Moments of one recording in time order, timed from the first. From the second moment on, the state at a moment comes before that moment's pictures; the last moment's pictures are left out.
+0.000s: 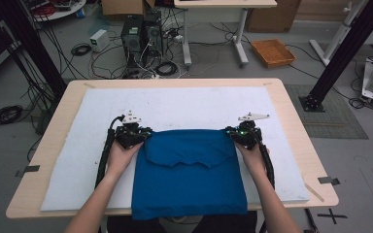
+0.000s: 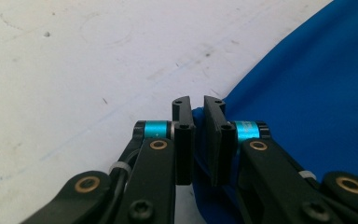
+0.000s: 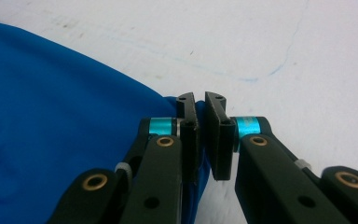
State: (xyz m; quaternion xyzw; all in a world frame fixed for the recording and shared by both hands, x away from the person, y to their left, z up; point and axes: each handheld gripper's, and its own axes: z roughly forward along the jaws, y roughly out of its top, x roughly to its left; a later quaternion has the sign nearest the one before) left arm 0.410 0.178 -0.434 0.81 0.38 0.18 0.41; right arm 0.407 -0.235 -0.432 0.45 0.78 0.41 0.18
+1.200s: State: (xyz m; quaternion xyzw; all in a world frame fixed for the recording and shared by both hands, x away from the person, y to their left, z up) left arm 0.409 0.191 -0.420 0.78 0.41 0.20 0.43; right arm 0.411 -0.237 -0.428 0.45 0.76 0.42 0.21
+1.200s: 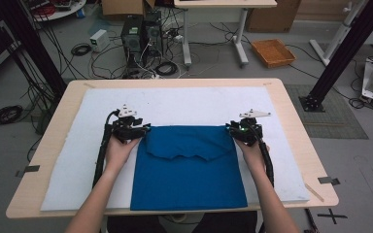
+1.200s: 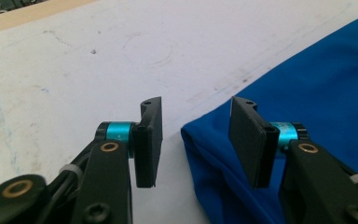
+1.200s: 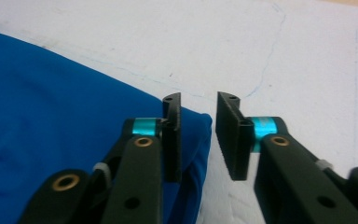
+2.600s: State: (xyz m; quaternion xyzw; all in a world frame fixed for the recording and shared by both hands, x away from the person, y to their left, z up) left arm 0.369 0.197 -0.448 0.74 0.48 0.03 0.47; right arm 0.350 -0.259 -0.437 0.47 0.74 0.45 0.19
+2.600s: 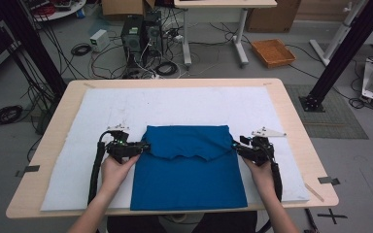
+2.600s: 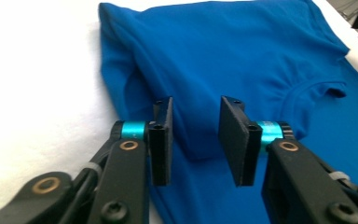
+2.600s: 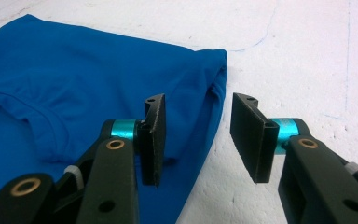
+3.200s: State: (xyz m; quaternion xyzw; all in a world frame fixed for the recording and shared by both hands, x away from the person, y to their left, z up) left arm 0.367 0.191 -0.448 0.76 0.46 0.03 0.46; right arm 0.351 -0.260 -0.444 0.49 0.74 0.44 0.14
